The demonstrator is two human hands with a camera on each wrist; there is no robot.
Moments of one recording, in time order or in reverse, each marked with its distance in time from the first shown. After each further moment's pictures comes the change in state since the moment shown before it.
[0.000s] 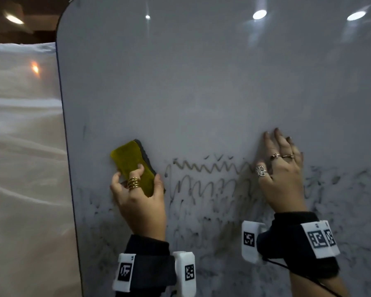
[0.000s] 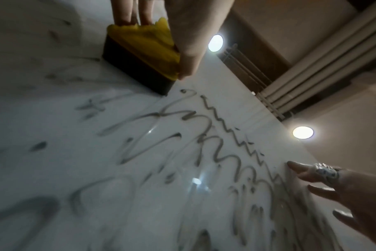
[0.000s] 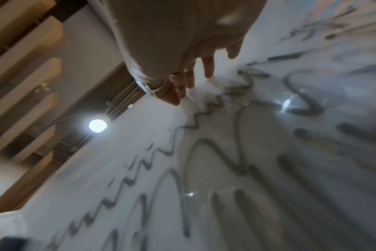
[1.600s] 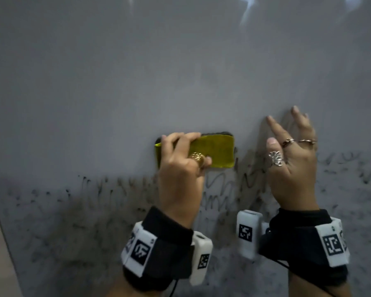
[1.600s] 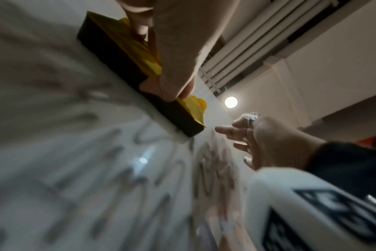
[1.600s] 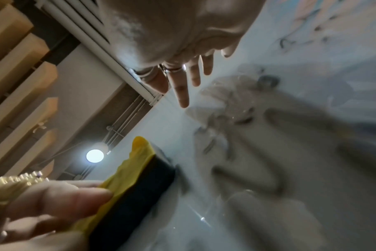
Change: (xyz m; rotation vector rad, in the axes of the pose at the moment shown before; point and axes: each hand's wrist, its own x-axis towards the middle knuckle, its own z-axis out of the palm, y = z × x) left_hand -0.068 0.144 0.102 -0.094 -0.297 0.522; right_hand 0.025 0.112 -0.047 0.253 0.161 -0.046
